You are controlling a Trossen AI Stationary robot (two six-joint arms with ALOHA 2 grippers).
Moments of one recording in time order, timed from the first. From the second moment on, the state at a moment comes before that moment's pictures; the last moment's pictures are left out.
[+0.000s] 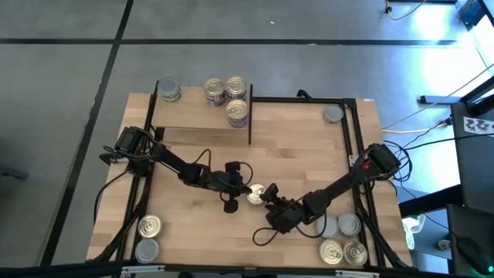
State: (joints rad) left arm -0.22 1.88 0.70 0.64 -0.18 -0.21; right arm 0.56 1.90 1.00 -0.08 0.64 -0.43
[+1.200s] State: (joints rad) left arm -0.24 1.81 0.69 0.58 -0.17 -0.23; right arm 0.61 1.95 1.06 -0.07 0.79 -0.47
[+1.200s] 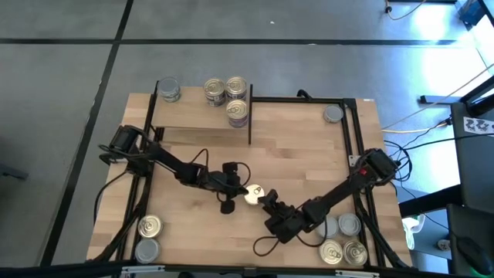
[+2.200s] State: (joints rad) left arm -0.13 1.84 0.64 0.69 -0.20 -0.36; right arm 0.51 1.99 1.06 -0.06 0.78 -0.47
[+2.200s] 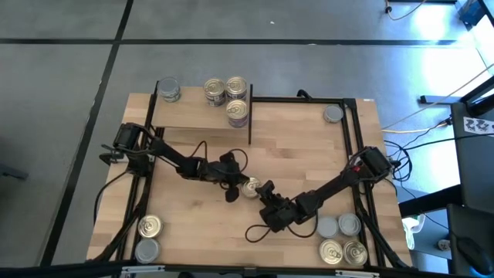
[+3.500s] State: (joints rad) left arm -0.12 1.84 0.61 0.69 -0.19 -0.36; right arm 0.41 2.00 1.06 0.10 0.68 -0.28
